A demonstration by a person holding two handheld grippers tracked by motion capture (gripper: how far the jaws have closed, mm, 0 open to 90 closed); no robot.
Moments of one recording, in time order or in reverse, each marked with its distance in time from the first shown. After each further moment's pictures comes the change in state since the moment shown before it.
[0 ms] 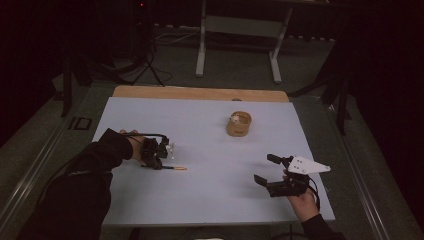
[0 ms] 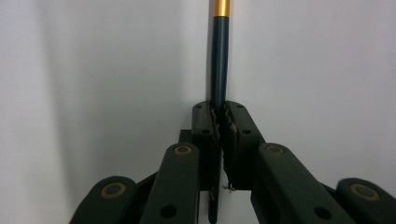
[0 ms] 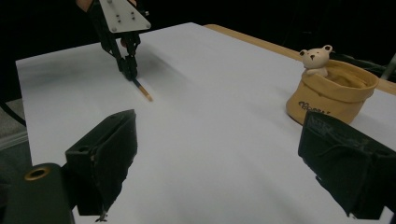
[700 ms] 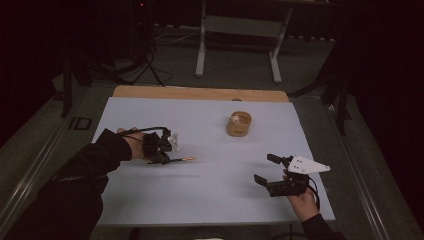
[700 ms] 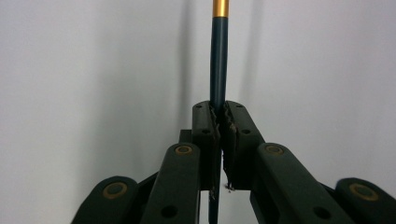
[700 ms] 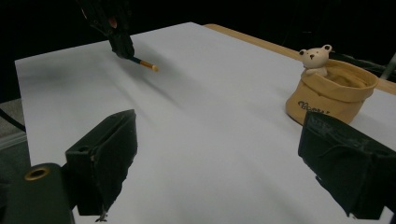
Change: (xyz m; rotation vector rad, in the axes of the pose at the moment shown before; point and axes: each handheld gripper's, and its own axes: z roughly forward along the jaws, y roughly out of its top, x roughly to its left) left arm -0.013 0.014 -0.049 -0.171 0.046 -0.133; right arm -0.001 0.000 0.001 0.001 -0.001 0.000
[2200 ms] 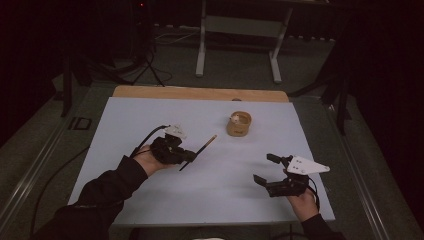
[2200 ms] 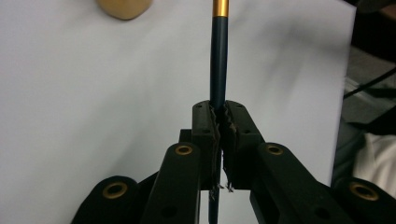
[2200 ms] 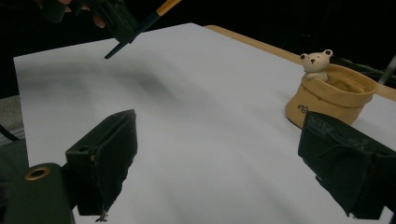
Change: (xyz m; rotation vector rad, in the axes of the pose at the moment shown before) left arm -0.039 0.021 -0.011 -0.550 -0.037 -0.429; right arm 0.002 0.002 0.001 0.000 -0.002 -0.024
